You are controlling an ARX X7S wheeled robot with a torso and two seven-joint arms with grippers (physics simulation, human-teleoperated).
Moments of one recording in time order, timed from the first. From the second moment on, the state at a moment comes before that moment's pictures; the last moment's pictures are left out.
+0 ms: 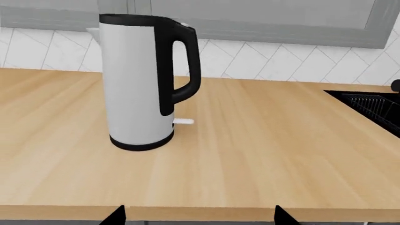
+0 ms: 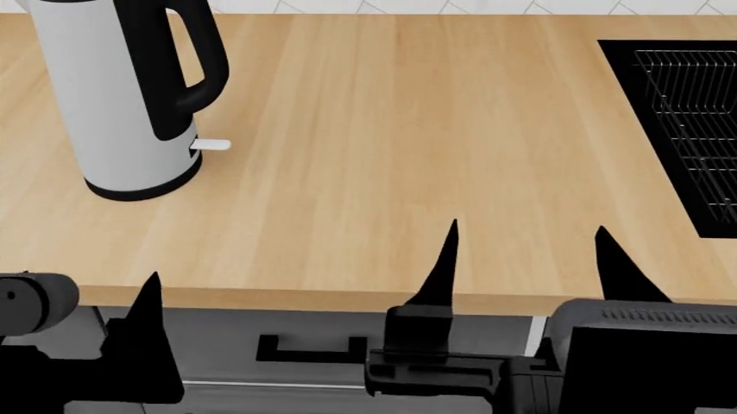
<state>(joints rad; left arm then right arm) -0.52 -0.23 -0.09 0.85 -1.26 -1.37 -1.00 0.45 0.50 -0.09 -0.97 1.06 0.93 0.92</state>
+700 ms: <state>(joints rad) -0.65 -0.46 -0.06 0.85 -1.80 -1.44 -1.37 0.45 0.76 -0.11 -1.04 1.37 0.83 1.12</state>
